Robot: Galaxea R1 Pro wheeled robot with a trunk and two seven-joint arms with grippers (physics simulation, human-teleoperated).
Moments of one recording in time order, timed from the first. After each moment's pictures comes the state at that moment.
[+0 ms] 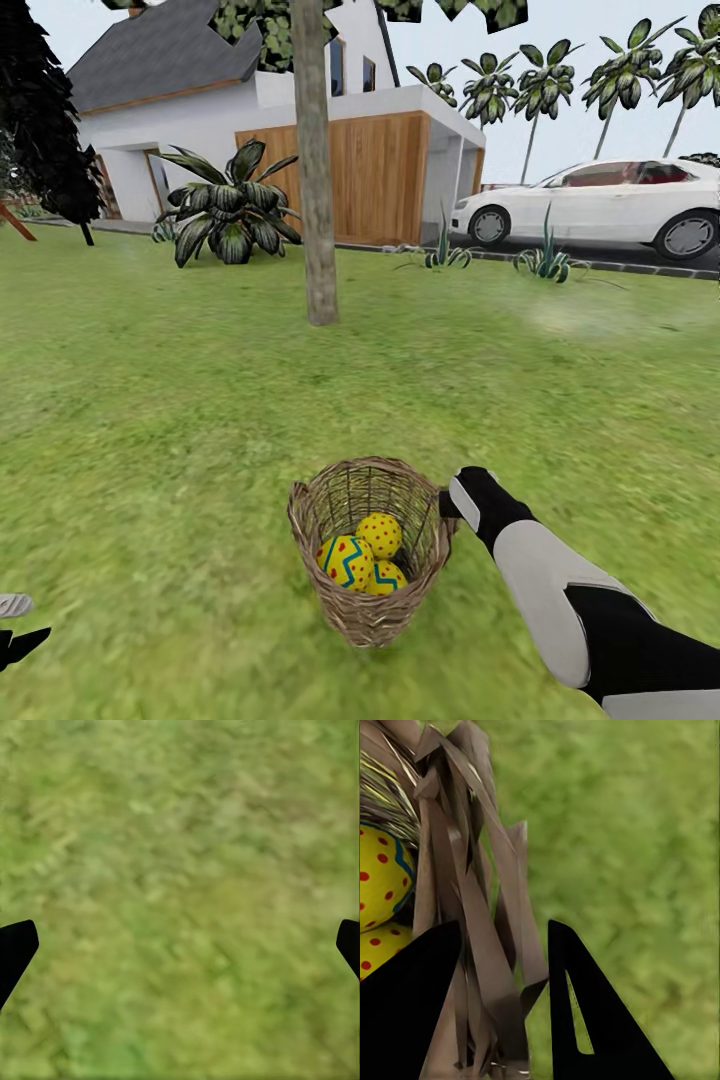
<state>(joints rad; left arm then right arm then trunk) 0.16 0.78 0.19 -1.45 0.63 0.64 -0.15 -0.98 0.10 -0.12 -0.33 -0.02 0.65 -0.31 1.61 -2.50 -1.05</state>
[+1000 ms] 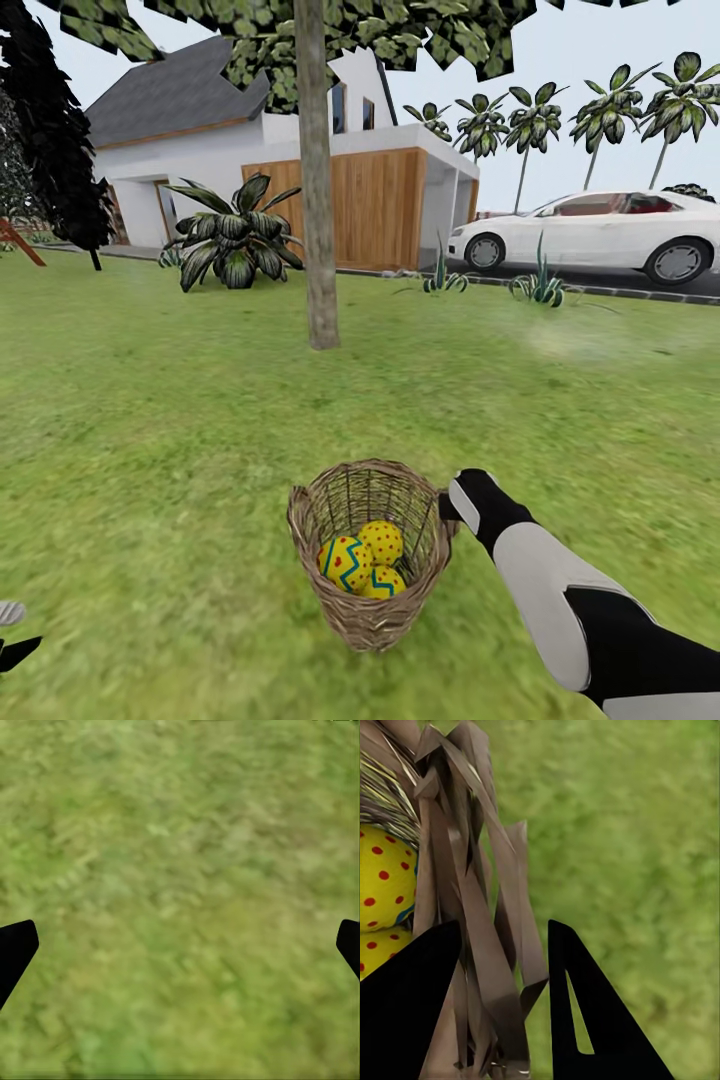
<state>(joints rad) 0.16 0.78 0.19 -1.40 0.63 0.63 -0.14 -0.98 0.10 -0.12 -0.33 -0.02 0.65 -0.30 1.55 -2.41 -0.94</state>
